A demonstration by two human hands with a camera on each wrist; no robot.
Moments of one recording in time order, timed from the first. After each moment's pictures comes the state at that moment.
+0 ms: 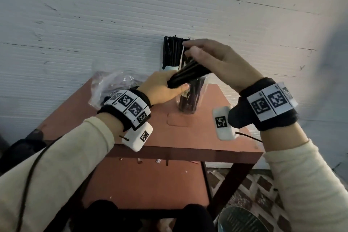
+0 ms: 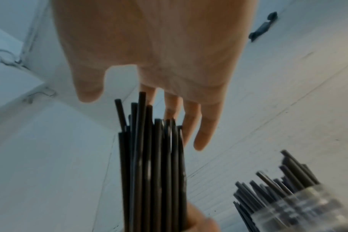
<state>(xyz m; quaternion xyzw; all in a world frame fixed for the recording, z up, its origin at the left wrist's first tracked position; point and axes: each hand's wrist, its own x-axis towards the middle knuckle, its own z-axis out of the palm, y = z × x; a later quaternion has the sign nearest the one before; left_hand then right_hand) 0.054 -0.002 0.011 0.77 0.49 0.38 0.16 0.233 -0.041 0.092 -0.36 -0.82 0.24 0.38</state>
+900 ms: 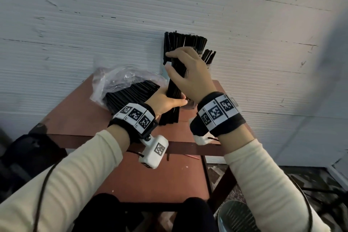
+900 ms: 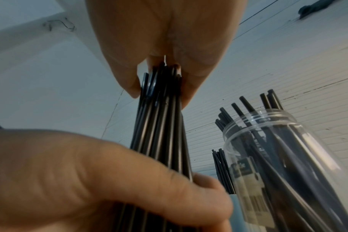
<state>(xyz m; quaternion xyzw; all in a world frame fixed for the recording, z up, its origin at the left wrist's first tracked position) 0.067 -0.009 -0.040 0.61 0.48 0.45 0.45 0.179 -0.008 0.026 -0.33 -0.81 -0.02 0.48</state>
